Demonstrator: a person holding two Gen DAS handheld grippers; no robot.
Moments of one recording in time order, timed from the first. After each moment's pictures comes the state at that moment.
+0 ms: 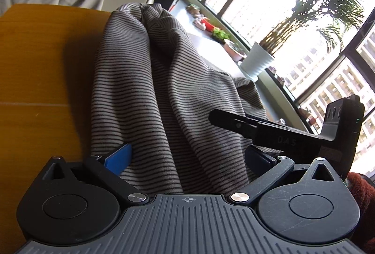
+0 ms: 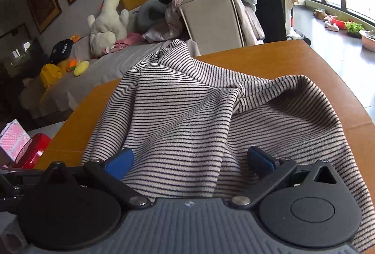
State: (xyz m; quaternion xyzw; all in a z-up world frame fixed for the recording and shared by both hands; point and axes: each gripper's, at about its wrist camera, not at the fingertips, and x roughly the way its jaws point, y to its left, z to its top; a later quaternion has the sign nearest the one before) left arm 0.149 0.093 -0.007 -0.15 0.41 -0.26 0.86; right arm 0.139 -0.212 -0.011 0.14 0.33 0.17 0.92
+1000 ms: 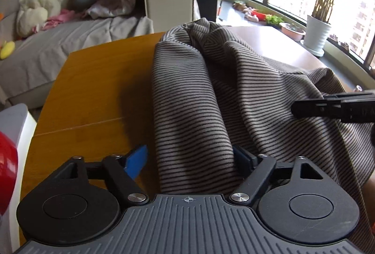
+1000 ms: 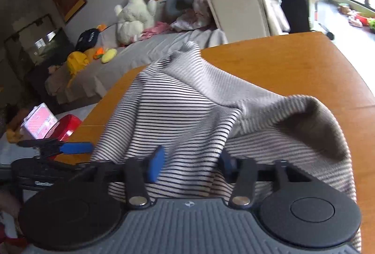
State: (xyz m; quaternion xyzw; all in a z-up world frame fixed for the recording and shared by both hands) left arm 0.125 0.077 0.004 0.06 0.38 -0.11 0.92; right arm 0.128 -0.206 0.015 0.11 0.35 0.25 0.90
